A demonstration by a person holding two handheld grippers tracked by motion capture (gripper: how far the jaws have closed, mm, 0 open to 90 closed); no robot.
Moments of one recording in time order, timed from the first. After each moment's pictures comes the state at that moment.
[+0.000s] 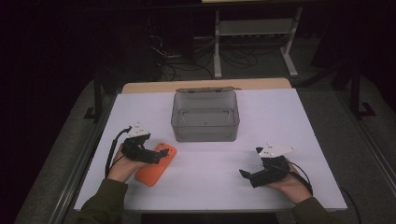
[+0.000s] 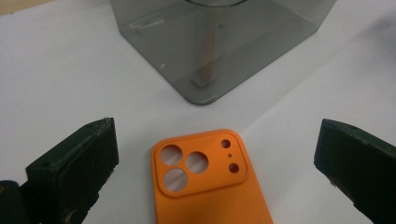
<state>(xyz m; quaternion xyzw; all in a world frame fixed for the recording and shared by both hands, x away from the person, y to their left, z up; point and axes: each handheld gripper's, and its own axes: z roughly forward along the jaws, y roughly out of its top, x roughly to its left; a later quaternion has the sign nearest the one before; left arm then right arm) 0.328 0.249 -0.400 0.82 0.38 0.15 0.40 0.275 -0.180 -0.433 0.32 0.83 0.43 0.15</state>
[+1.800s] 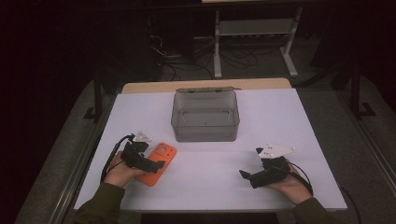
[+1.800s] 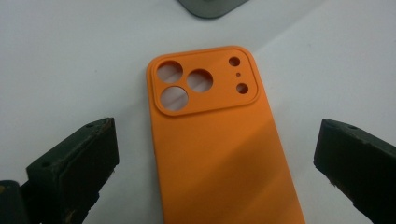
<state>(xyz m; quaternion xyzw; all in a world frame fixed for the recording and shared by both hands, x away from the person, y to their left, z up) 0.319 0.248 -0.415 0.86 0.41 0.11 0.28 0.274 -0.181 -0.435 0.32 0.83 0.43 0.16</state>
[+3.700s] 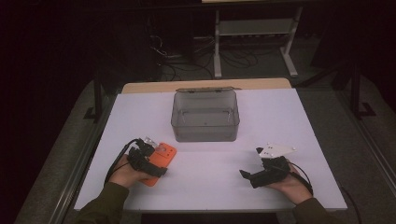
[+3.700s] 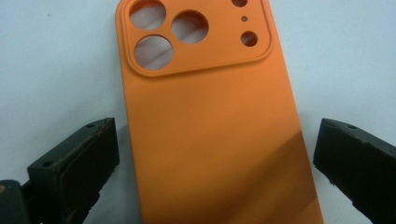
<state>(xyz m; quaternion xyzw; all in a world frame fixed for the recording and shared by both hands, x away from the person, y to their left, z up) 0.324 0.237 -0.435 0.88 0.42 0.08 0.21 0.274 -0.181 -0.434 0.32 0.83 0.43 0.16</state>
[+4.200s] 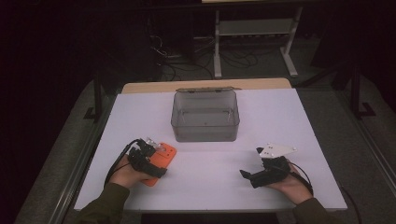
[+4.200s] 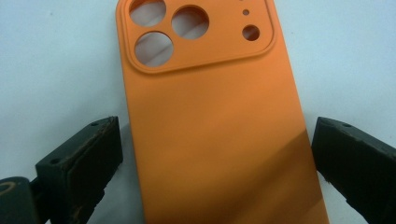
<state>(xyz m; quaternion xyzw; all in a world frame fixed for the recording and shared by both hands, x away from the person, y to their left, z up) 0.322 0.234 -0.435 0.89 0.41 0.09 0.19 0.274 -0.182 -0.434 0.32 0.83 0.43 0.16</state>
